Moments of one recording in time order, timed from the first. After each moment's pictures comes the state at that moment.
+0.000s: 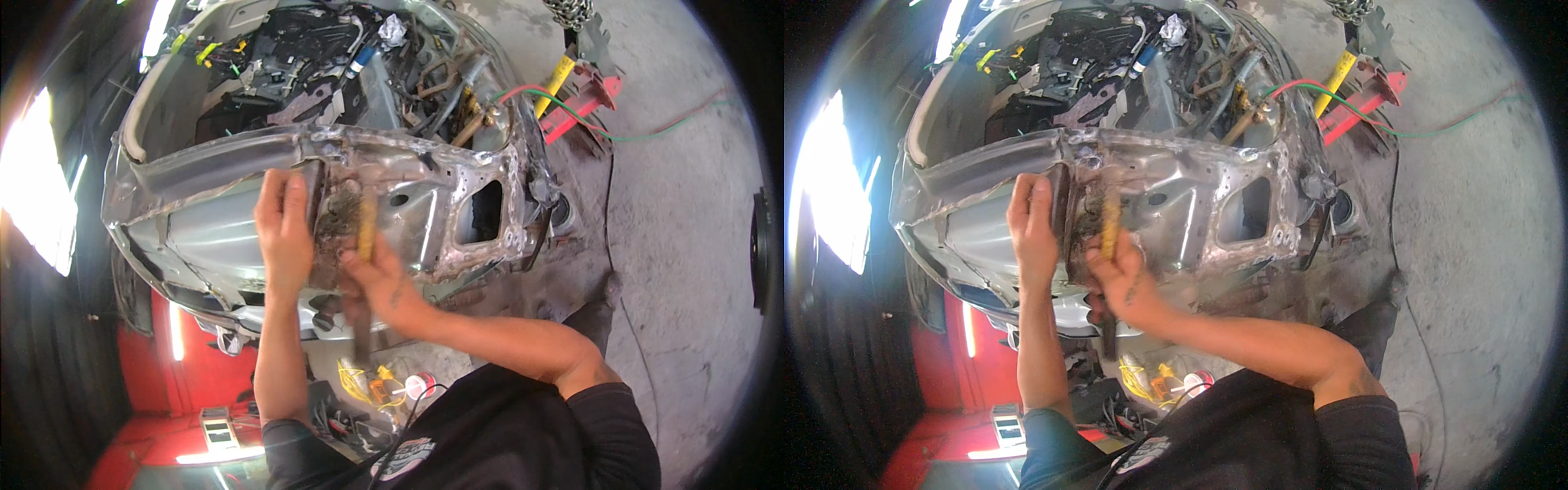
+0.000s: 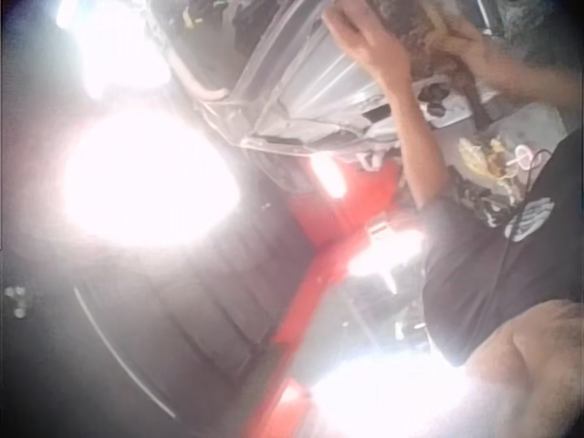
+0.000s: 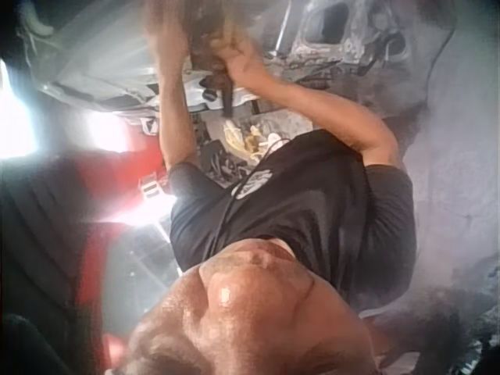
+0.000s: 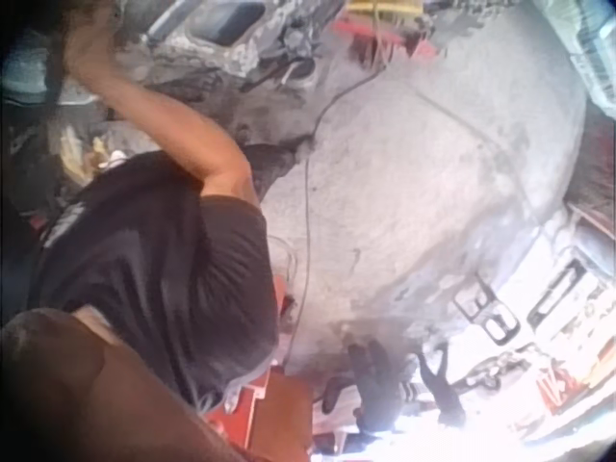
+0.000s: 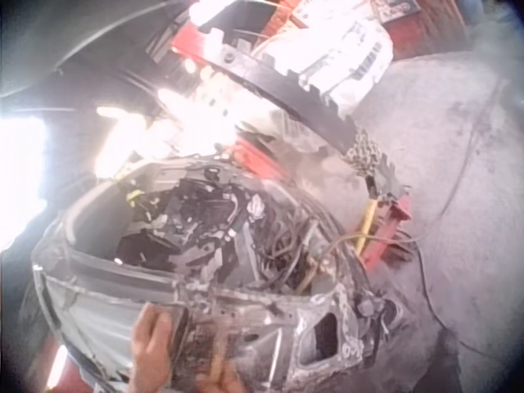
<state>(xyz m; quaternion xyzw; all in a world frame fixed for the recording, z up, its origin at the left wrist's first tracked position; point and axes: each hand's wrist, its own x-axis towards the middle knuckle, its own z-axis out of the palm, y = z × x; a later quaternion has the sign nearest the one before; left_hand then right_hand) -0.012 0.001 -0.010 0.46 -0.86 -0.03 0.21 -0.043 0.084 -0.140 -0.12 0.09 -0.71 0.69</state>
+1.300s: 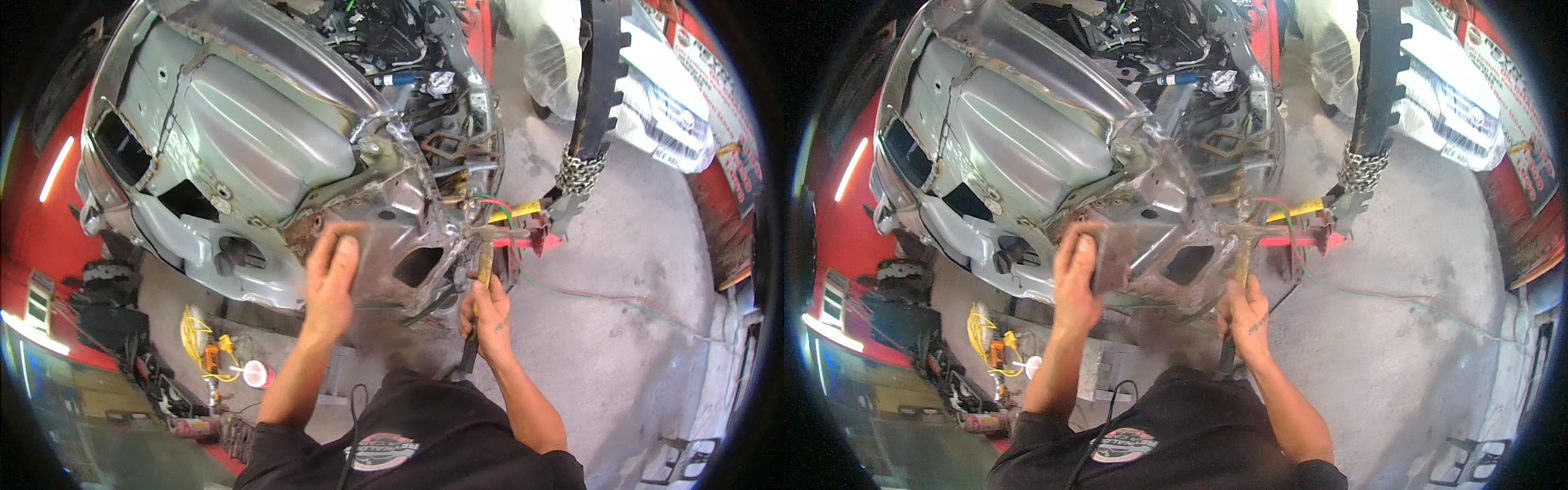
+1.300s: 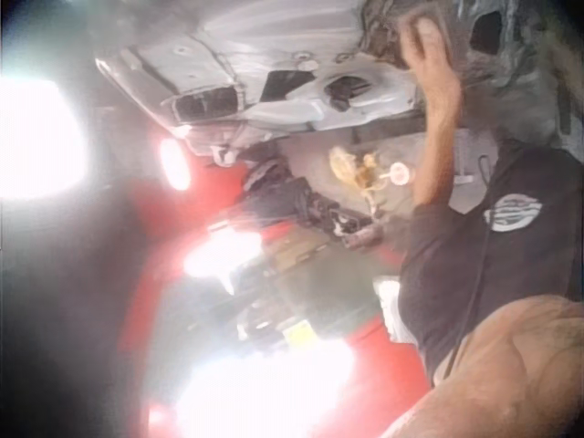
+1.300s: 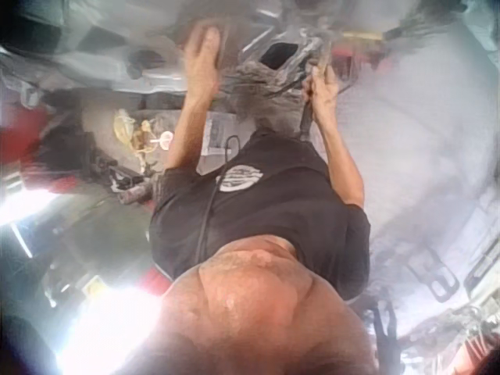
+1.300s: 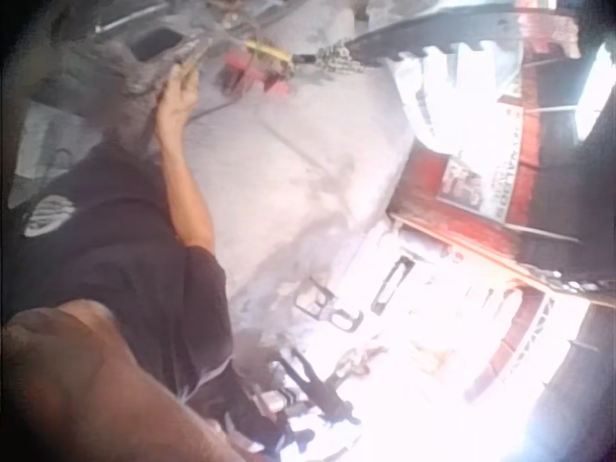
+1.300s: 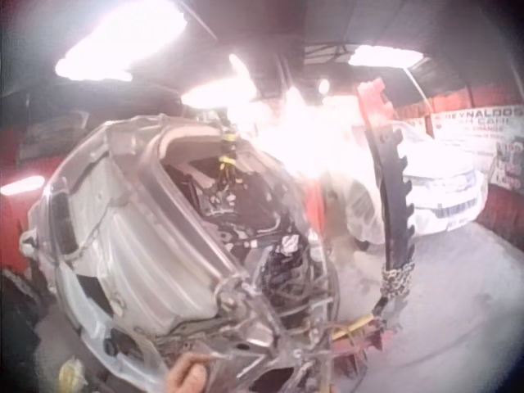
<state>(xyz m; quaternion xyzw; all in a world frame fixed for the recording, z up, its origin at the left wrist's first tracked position) 0.027 0.105 -0.098 0.43 -0.54 -0.45 0.57 -0.209 0.151 -0.212 -0.29 0.43 -0.58 0.63</state>
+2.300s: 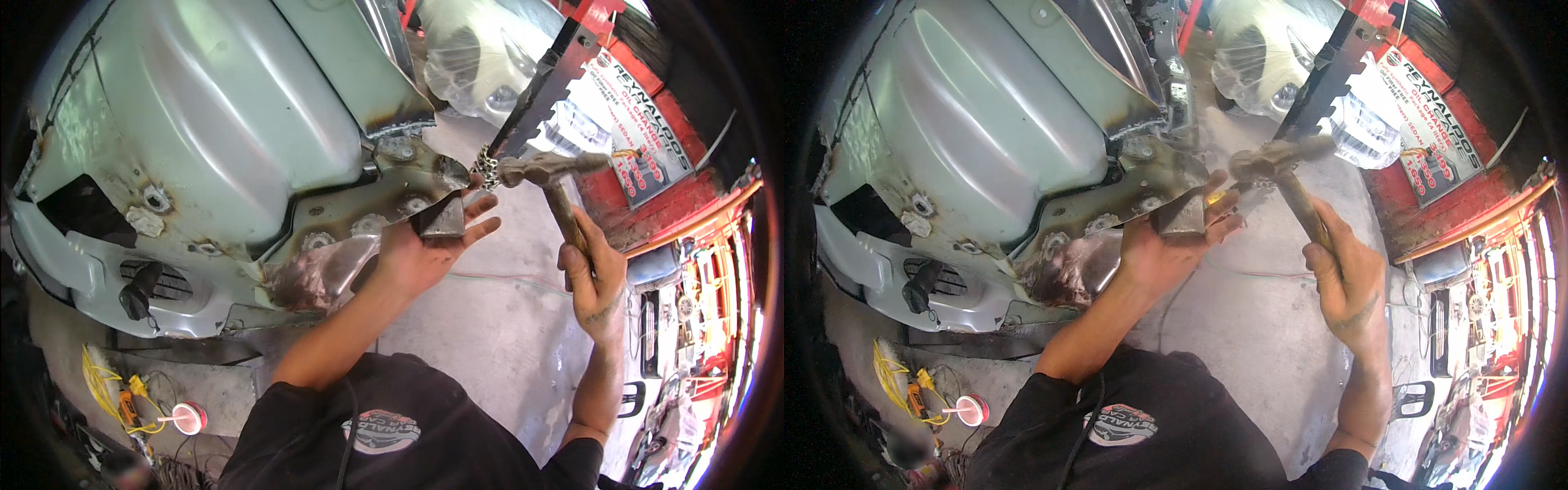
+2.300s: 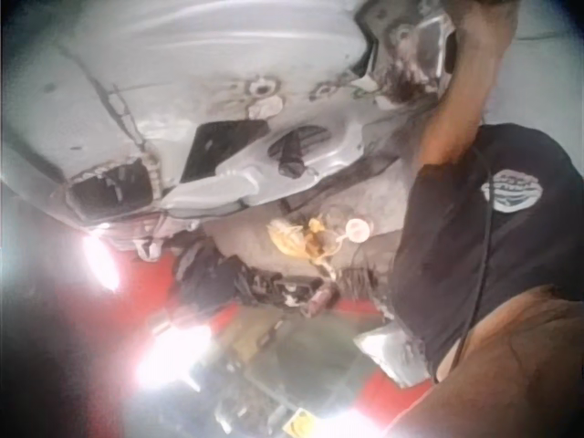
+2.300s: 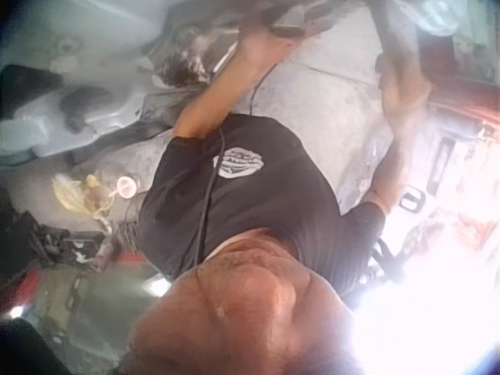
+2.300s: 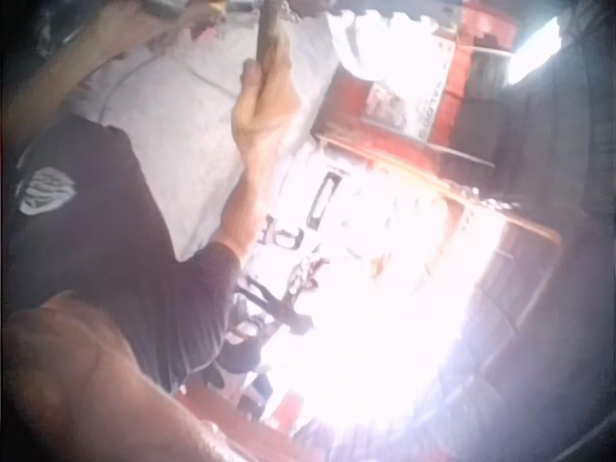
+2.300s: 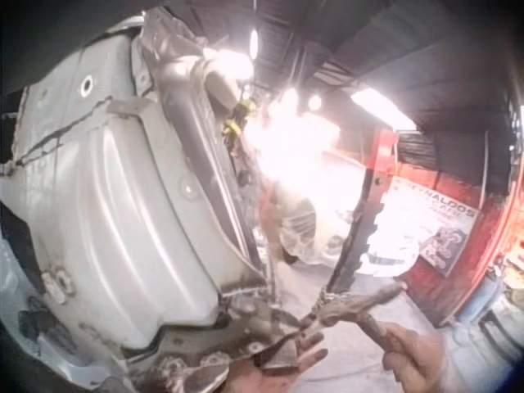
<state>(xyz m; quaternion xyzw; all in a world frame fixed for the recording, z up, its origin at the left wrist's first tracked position) -0.037 -0.018 -0.135 -0.14 -0.02 -0.90 0.40 -0.198 0.129 0.024 -0.68 0.69 -0.25 0.00</state>
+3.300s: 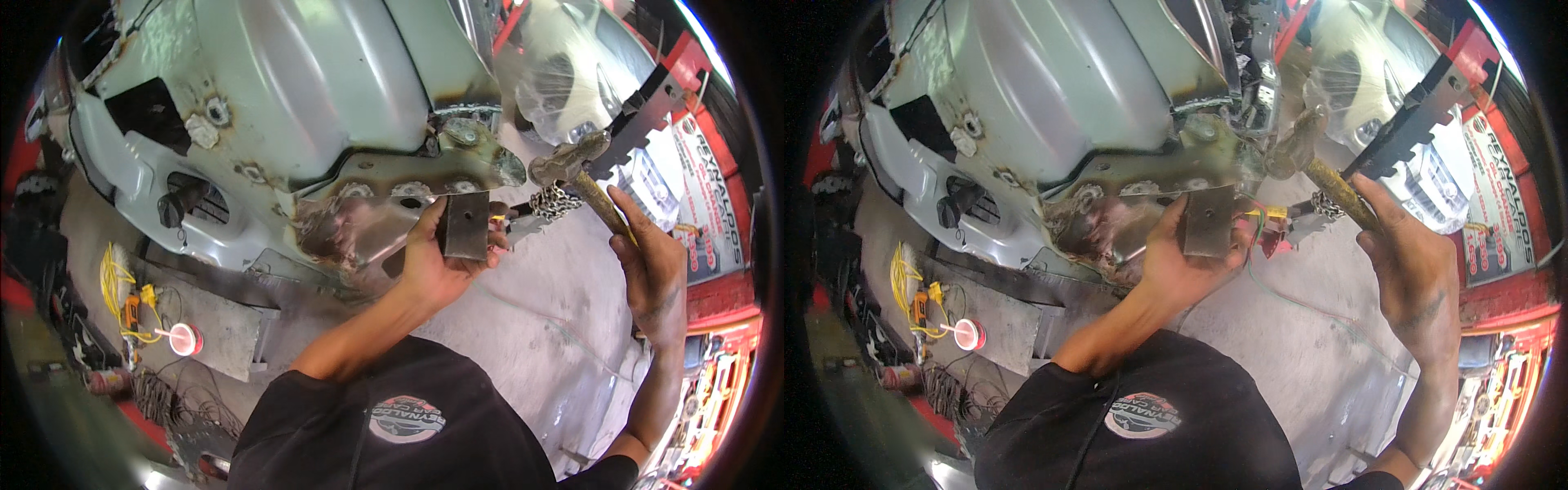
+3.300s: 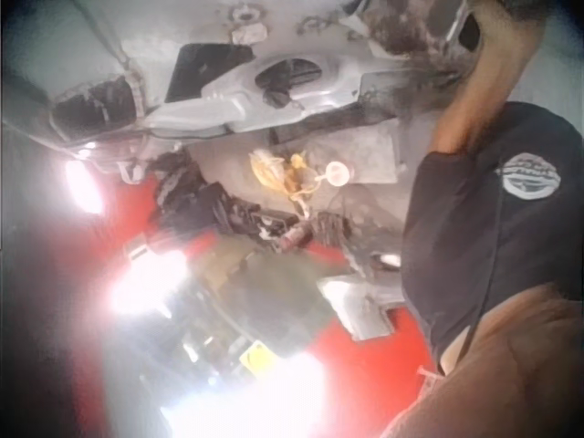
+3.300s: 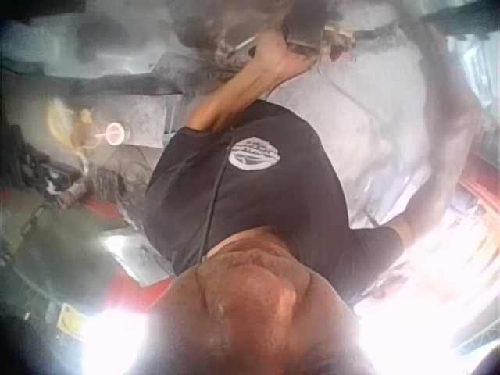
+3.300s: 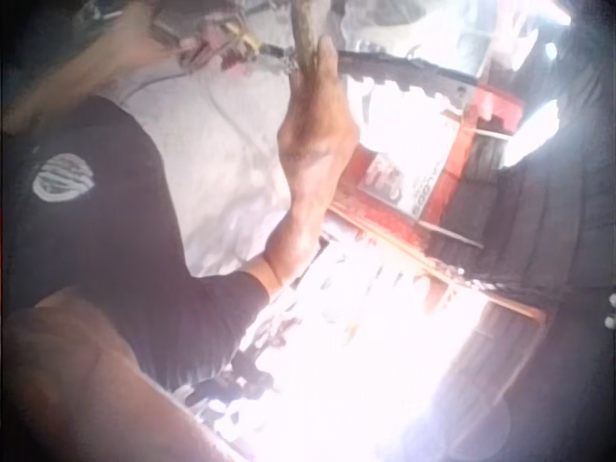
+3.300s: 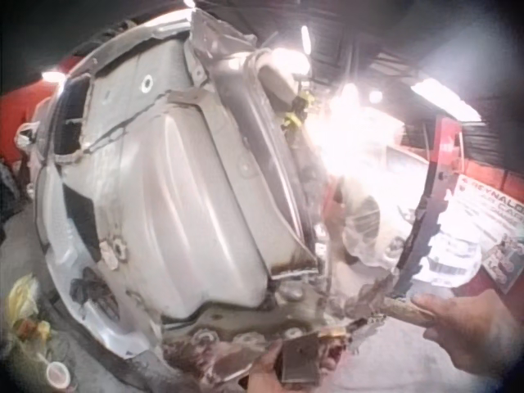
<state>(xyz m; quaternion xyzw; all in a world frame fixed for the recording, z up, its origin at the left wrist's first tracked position) -0.034 0.016 -0.175 -0.10 0.04 -0.87 0.48 -0.232 0.076 0.058 -0.83 0.53 -0.14 -0.06</state>
